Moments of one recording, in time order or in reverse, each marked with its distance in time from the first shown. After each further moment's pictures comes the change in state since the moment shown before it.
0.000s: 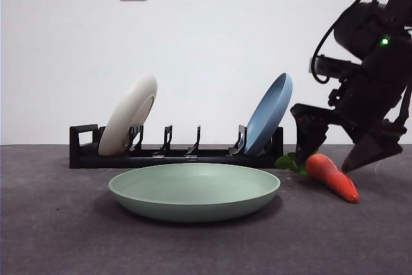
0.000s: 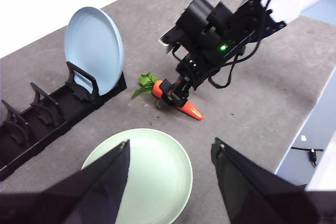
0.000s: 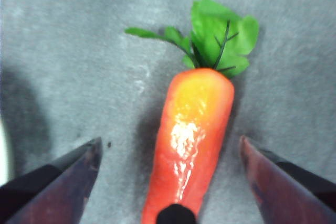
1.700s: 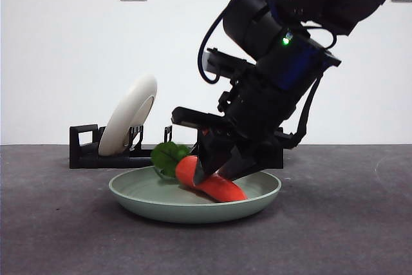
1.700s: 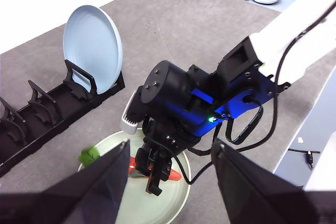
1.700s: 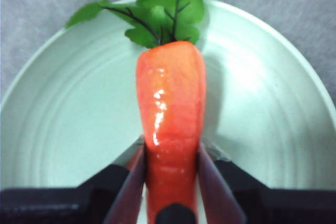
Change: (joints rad) left arm 0.000 0.000 0.000 0.000 0.001 -0.016; right arm 0.452 0.064 0.002 0.131 0.071 0.127
